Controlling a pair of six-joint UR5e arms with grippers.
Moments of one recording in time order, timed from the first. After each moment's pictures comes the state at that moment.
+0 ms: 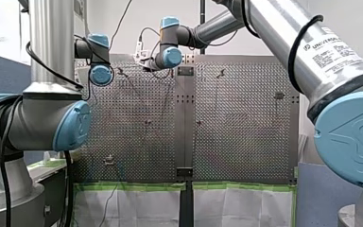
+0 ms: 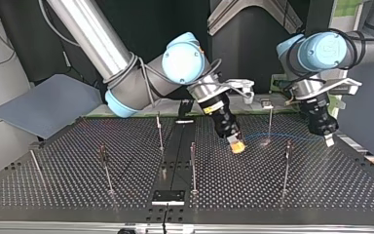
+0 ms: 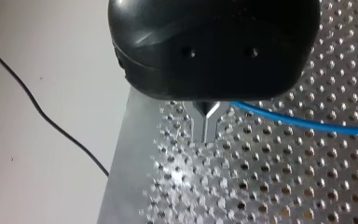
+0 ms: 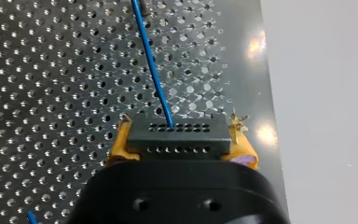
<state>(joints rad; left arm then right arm) 0.13 -1.54 -1.98 -2.52 -1.87 -1.74 2.50 -0.93 0.90 -0.06 1.58 1.71</state>
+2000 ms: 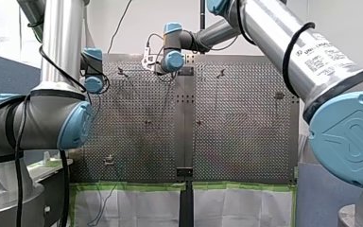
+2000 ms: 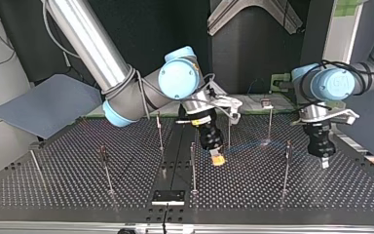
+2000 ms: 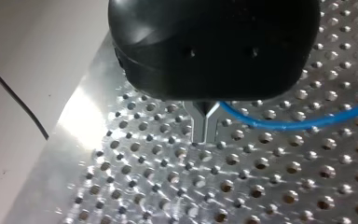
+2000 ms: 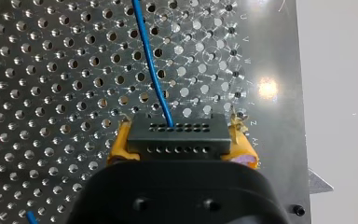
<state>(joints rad) 0.22 -1.74 -1.85 -2.44 -1.62 -1.88 2.46 -0.88 0.84 -0.04 1.70 1.70</state>
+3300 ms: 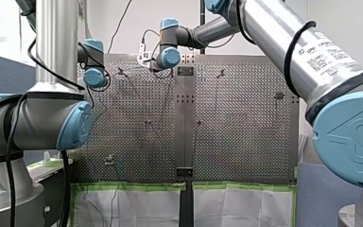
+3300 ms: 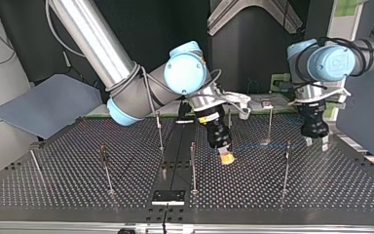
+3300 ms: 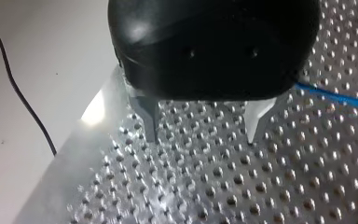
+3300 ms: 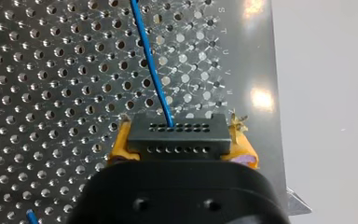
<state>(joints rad) 0.18 -1.58 -1.96 -2.62 -1.66 -2.00 2.49 -0.88 0.81 -0.01 1.70 1.68</state>
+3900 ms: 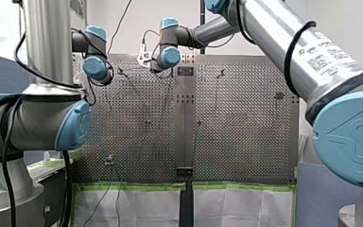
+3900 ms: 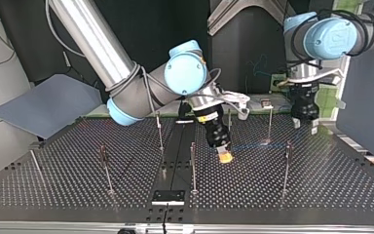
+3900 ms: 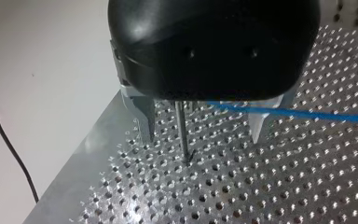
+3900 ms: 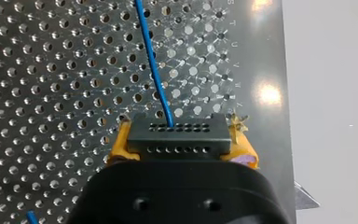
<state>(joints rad) 0.12 -1.43 -2.02 -2.81 -1.66 -2.01 2.49 -0.88 0.81 0.01 1.71 1.69</state>
